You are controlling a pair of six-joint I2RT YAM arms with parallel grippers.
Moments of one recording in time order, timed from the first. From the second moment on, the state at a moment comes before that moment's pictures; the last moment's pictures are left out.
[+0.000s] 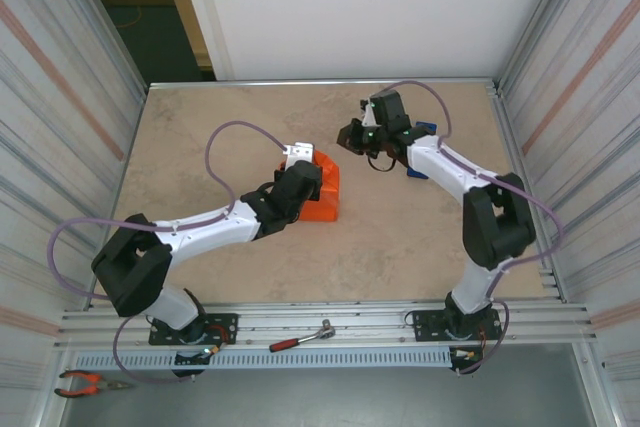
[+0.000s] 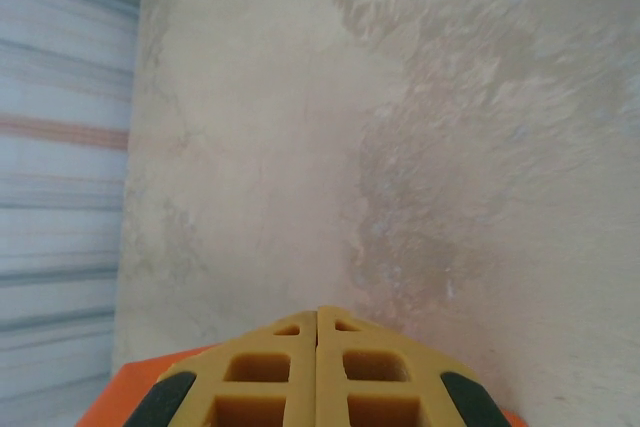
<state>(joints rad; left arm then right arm) -0.88 1.51 0.92 -0.01 -0.59 -0.40 0.44 1.77 1.34 -0.28 -0.41 0.75</state>
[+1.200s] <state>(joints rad) -0.90 1.52 0.93 -0.04 -0.63 -0.43 0.55 1.72 1.30 -0.37 -0.52 0.74</state>
